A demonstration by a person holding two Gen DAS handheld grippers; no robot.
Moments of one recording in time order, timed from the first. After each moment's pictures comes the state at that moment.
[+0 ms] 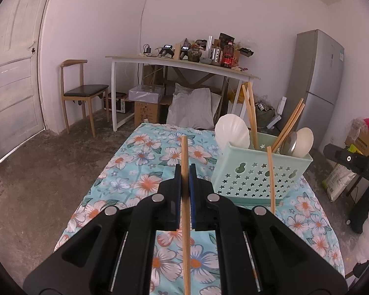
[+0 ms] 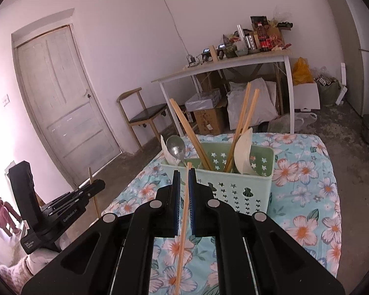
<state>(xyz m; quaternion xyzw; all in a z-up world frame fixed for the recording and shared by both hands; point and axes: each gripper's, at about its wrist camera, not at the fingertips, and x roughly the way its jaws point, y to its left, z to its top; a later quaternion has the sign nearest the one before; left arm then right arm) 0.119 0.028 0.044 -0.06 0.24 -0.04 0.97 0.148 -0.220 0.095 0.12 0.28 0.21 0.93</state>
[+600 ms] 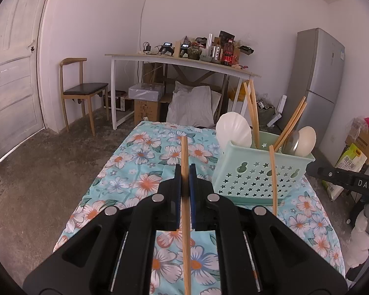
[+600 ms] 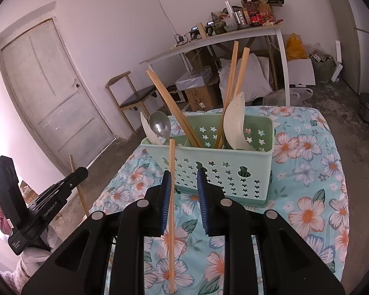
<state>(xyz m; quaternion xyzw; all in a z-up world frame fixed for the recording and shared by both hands) 0.121 0.027 0.042 -0.06 0.24 -0.04 0.97 0.174 -0.219 0.066 0.13 0.34 0.19 0.91</state>
